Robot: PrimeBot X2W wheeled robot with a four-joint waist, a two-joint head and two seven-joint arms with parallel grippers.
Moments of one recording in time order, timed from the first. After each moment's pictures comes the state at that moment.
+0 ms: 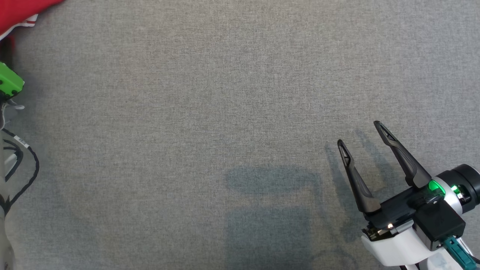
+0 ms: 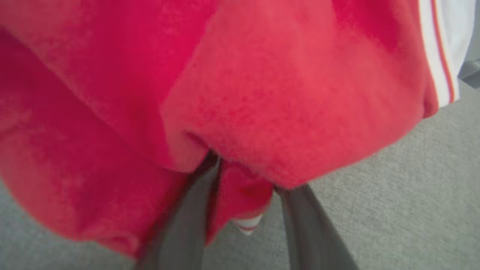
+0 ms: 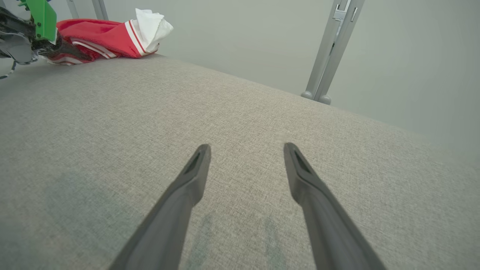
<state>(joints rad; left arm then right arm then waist) -1.08 0.39 -0.08 1.15 -0.71 -0.13 0.18 0.02 -0.22 0.18 -0.35 -0.08 0.13 -0.23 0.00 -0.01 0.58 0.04</state>
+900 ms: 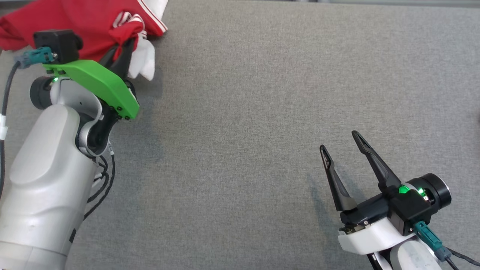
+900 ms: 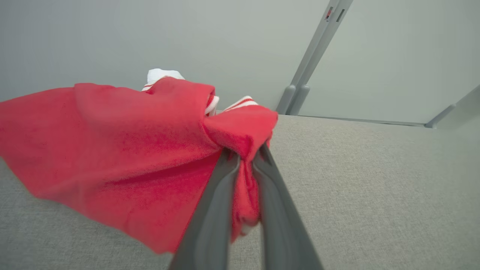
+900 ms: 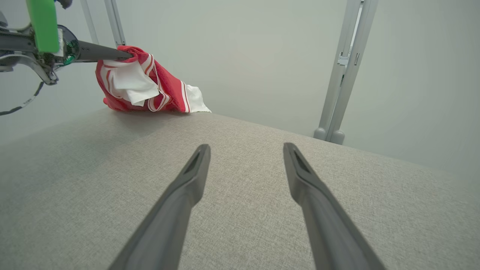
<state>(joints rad) -0.87 0.31 -0.47 0.64 -0.81 -0.13 0.07 -0.03 -0.11 0.20 -0.16 -0.03 0.13 -0.26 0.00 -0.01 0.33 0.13</state>
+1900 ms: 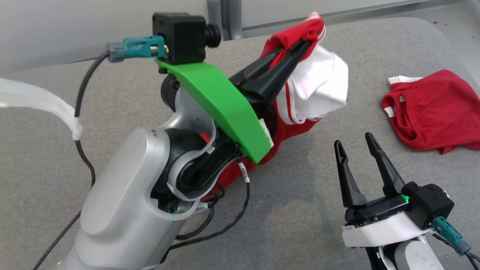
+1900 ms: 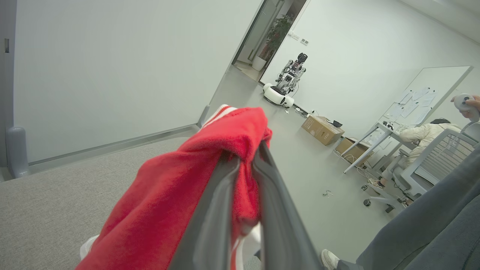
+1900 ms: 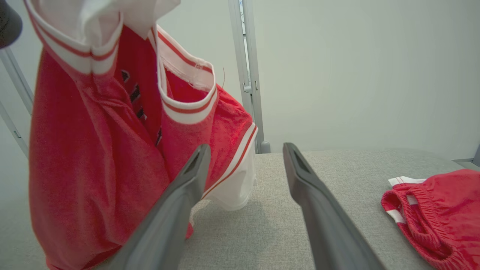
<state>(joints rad) -0.73 0.10 -0.59 -0.24 -1.01 0.17 0.47 -0.02 -0.05 0.14 -0.12 0.17 0.13 -0.26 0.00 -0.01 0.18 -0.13</state>
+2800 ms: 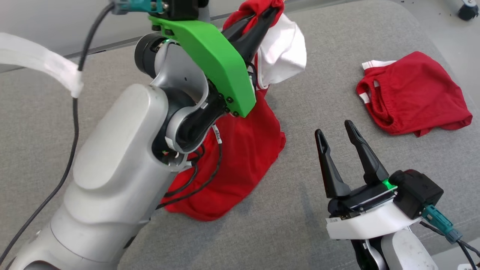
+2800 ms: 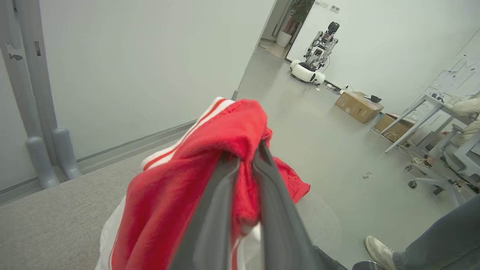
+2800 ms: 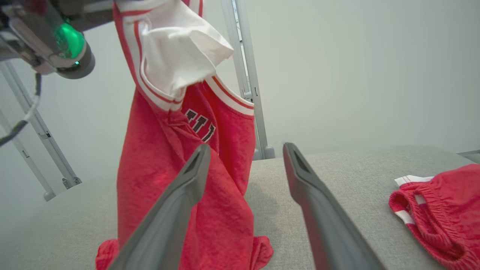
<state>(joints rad) -0.90 0.14 -0.61 0.00 -0.96 0.16 0.45 -0.07 -0.05 0.23 -0.12 0.25 0.13 -0.26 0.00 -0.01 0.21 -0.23</state>
